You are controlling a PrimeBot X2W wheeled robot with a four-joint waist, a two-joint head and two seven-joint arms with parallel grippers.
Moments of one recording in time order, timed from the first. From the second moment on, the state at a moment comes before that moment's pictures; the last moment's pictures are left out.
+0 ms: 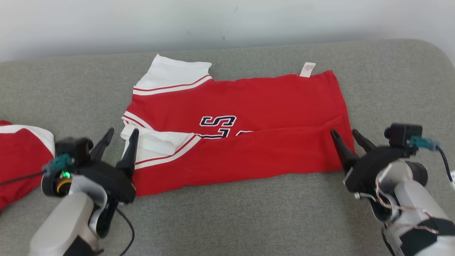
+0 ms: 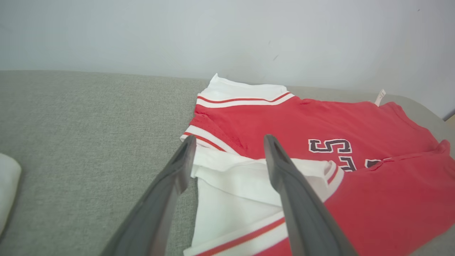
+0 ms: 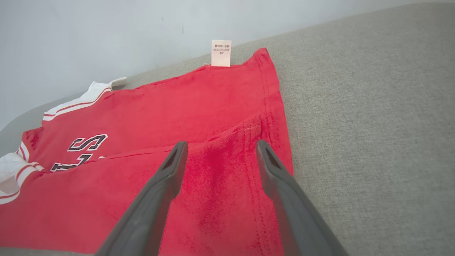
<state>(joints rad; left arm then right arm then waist) -0.68 0.35 -0.56 0.76 -0.81 -0.13 -0.22 -0.52 -0.31 0.21 0.57 0.62 0.13 0.12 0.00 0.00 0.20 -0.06</state>
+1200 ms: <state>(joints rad) -0.44 0.32 -0.55 0.71 -0.82 -0.08 -0.25 -0.44 -0.32 0.21 0.75 0.53 0.13 -0.05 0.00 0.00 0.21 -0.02</state>
